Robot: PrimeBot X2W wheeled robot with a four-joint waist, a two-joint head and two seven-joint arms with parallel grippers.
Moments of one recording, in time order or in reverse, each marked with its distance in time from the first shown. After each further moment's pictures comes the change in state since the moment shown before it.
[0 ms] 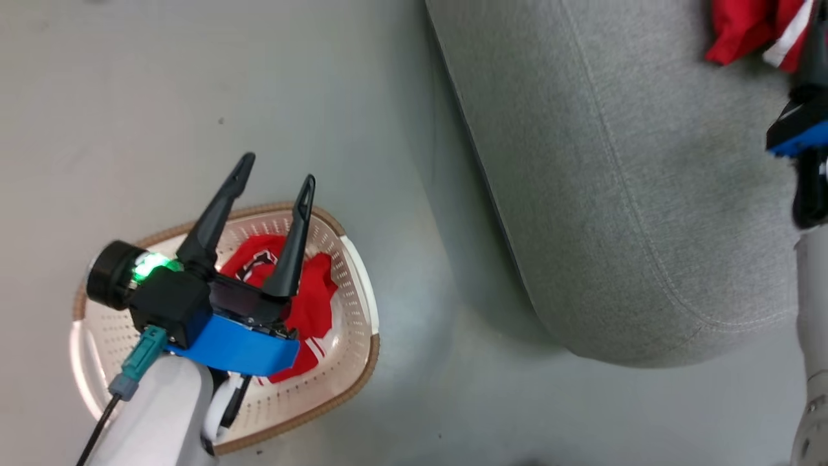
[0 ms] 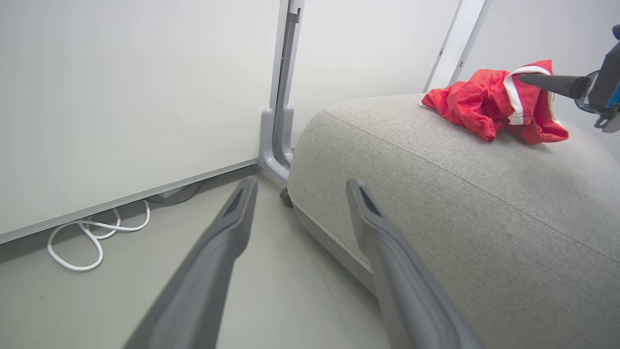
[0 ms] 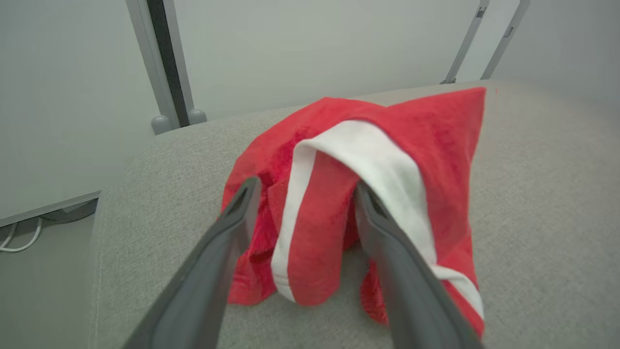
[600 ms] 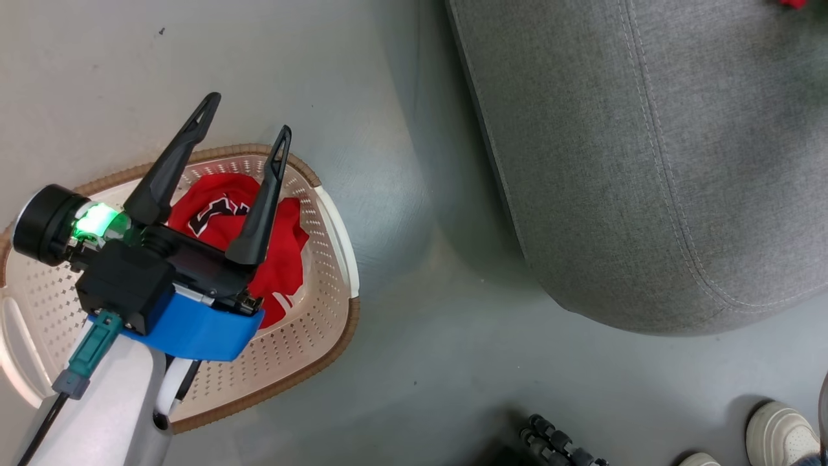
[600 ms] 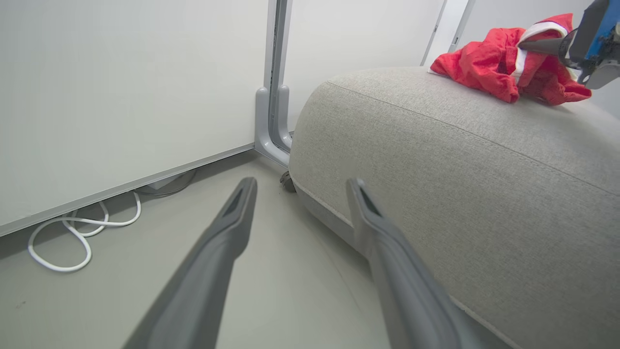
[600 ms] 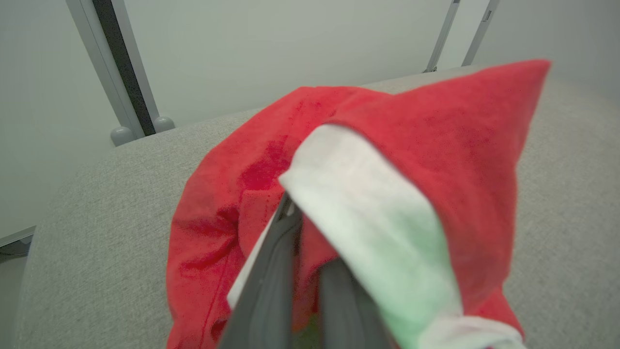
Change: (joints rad) left arm -0.053 0.089 0.032 -0.144 0.066 -0.016 0.069; right arm -0.138 -0.018 -0.074 -0.006 0.086 0.000 0.019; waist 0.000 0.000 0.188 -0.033
